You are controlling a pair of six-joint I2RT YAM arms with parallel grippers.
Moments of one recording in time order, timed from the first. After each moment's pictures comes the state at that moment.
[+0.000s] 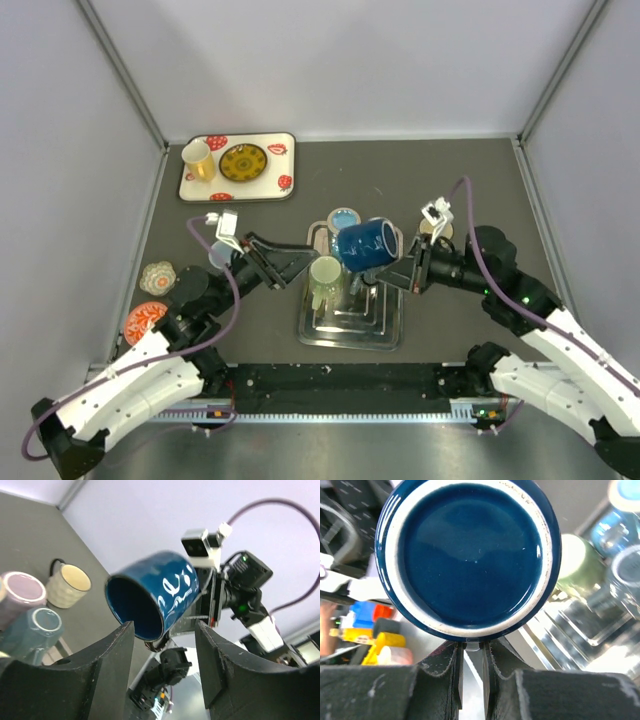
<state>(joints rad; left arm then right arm) -0.78 0.62 0.54 0.35 0.19 -0.92 0.69 0.74 0.82 -0.29 -0.45 0.69</state>
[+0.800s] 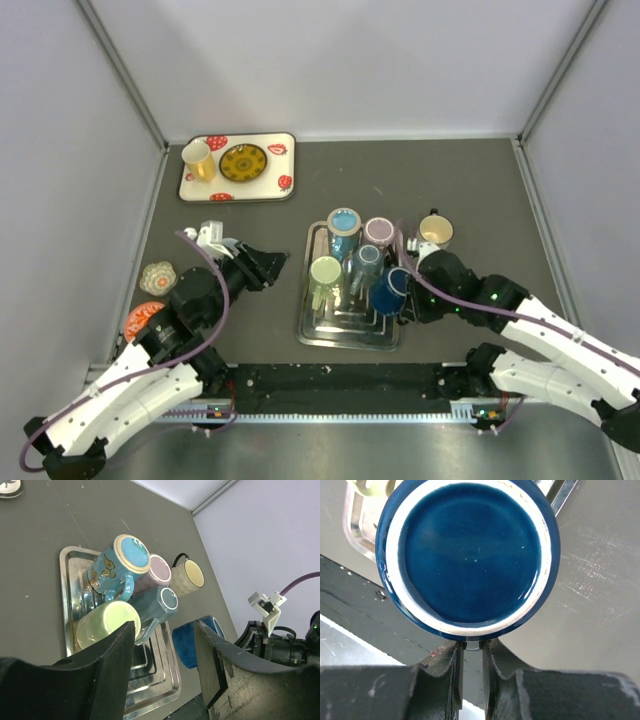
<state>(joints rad) -0.77 0.49 0.60 -0.22 -0.23 -0.80 0.84 0.79 0.73 -0.84 0.01 0.54</state>
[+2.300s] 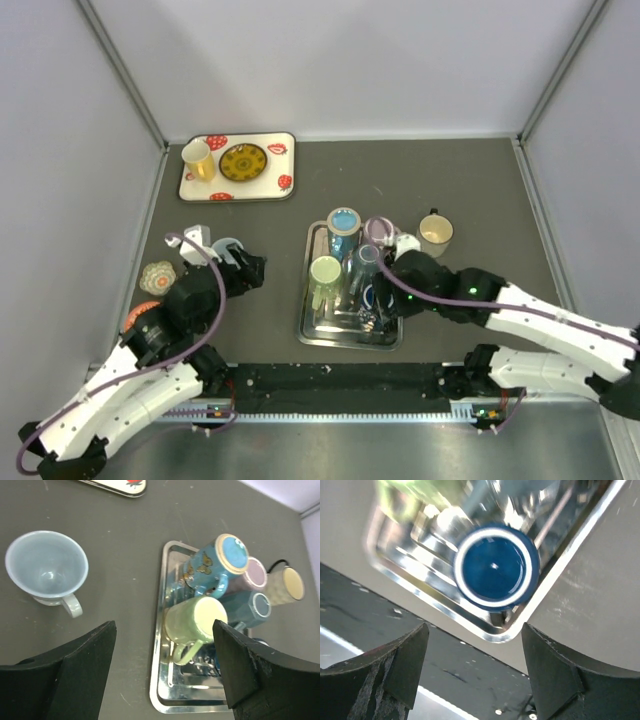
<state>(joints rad) -0.77 0.44 0.68 -0.60 -0.50 -0.74 1.04 1.01 0.80 -0.77 0.18 0.61</state>
